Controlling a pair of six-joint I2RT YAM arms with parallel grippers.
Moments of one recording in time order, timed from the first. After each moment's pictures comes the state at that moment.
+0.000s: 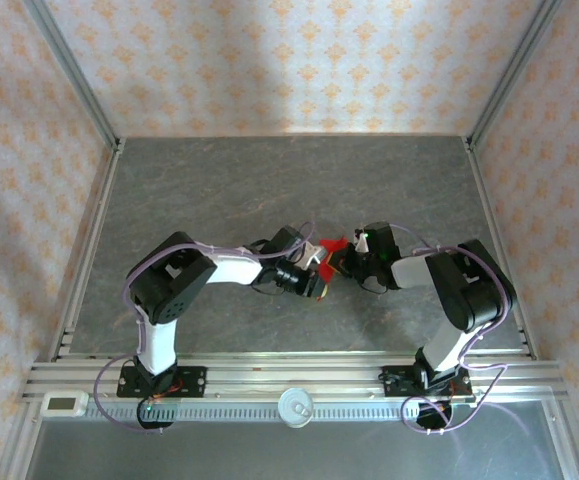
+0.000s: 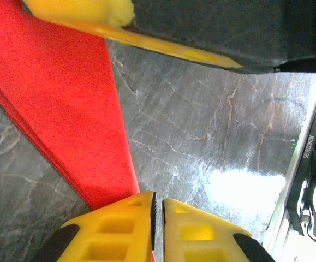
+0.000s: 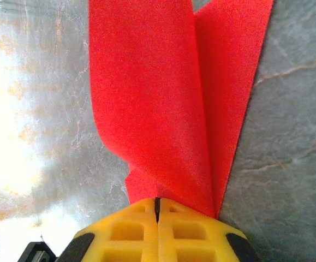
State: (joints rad) left arm -0.73 1.92 0.96 0.01 0.63 -0.48; right arm 0.35 1.69 0.56 0.31 -0.54 0.92
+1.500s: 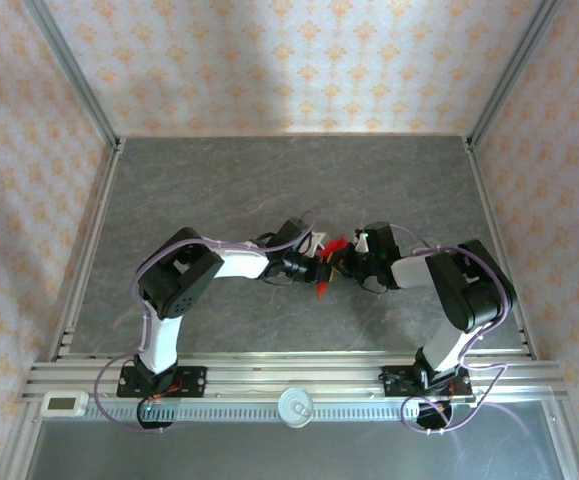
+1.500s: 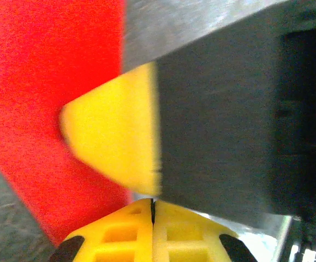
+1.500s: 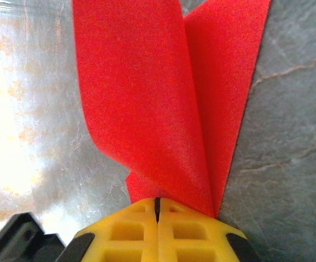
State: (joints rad) left arm -0.72 1.99 1.06 0.08 0.53 -0.63; right arm 0.35 1.68 0.56 0.31 -0.54 0.93
